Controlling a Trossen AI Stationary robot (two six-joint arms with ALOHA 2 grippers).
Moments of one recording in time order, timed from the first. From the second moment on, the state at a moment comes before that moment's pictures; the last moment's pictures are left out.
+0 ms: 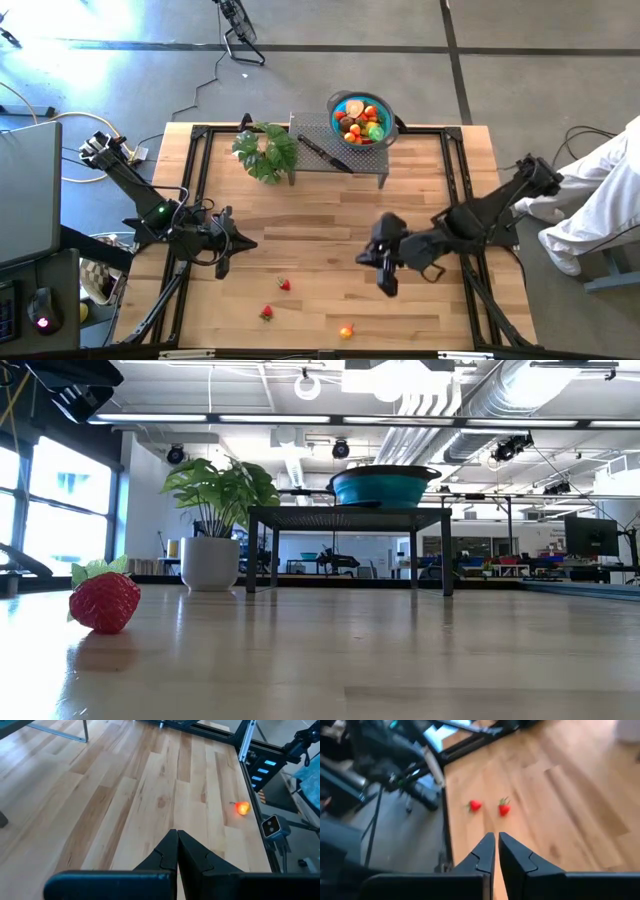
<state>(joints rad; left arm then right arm) -0.73 0.82 0.64 -0.37 -0.64 -0.66 0.53 1.43 1.44 -0.65 0.33 0.79</state>
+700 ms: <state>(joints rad) -0.73 0.82 0.64 -0.37 -0.64 -0.66 0.54 1.51 1.44 -0.63 0.05 0.67</state>
